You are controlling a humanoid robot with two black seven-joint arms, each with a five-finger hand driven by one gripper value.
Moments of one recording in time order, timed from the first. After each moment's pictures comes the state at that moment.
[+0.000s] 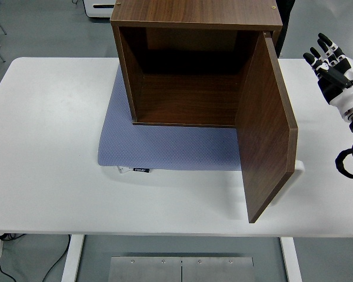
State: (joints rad) left arm 0.18 0.00 -0.17 -0.16 0.10 0.09 -0.04; right arm 0.63 -0.32 1.10 0.82 -0.38 0.21 0.31
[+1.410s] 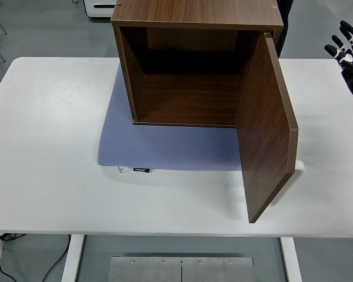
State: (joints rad) left arm 0.18 0.00 -0.17 -0.16 0.10 0.09 -0.04; right arm 0.61 -0.50 1.10 0.95 -0.38 0.21 0.31
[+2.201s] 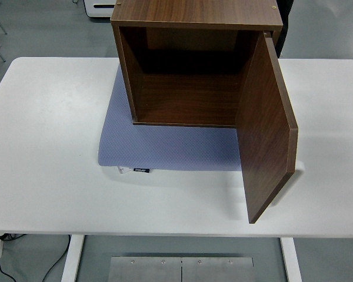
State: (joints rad) left arm 0.18 0.00 -0.17 -0.16 0.10 0.09 -0.04; right arm 0.52 -0.93 1.10 1.26 -0.47 0.22 0.32
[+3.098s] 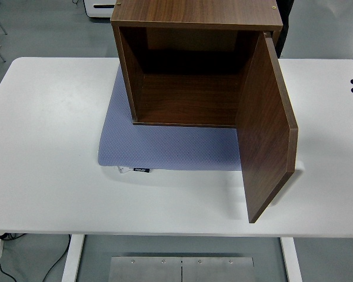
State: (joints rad) left arm 0.18 0.00 -0.17 -0.16 0.10 0.08 -0.04; right arm 0.26 -1.27 1.09 1.49 -0.67 0.61 0.36
